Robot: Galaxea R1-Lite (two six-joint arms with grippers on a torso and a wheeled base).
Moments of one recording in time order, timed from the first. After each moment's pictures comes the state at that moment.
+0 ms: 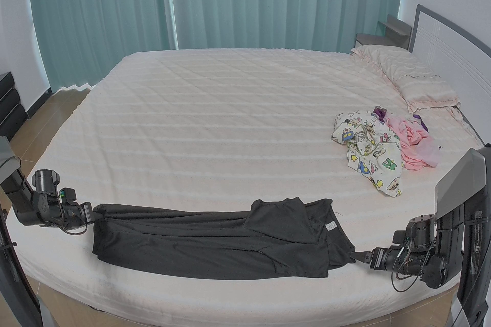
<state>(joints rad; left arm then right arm) 0.41 2.20 -0.76 -0.53 -0.52 -0.05 0.12 2.41 -0.09 -1.55 0.21 0.40</state>
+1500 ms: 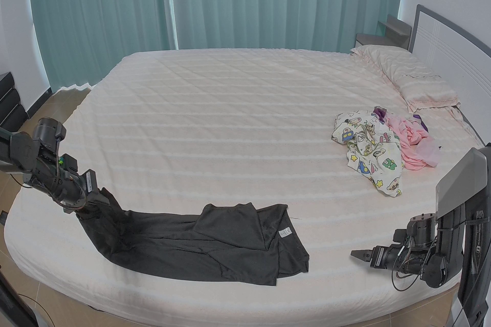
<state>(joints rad) 0.17 1.81 -1.02 0.28 -0.38 -0.31 0.12 2.40 -0.09 -1.55 0.22 0.40</state>
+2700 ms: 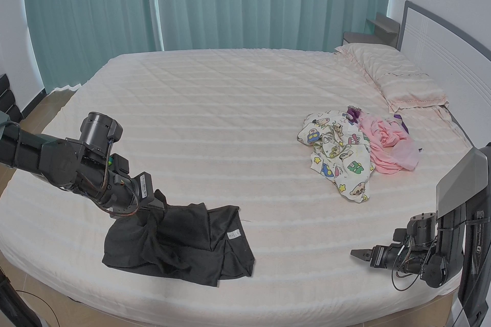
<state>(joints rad) -0.20 1.82 -1.01 0.15 -0.33 -0.52 0.12 2.40 -0.10 -1.55 0.22 0.40</state>
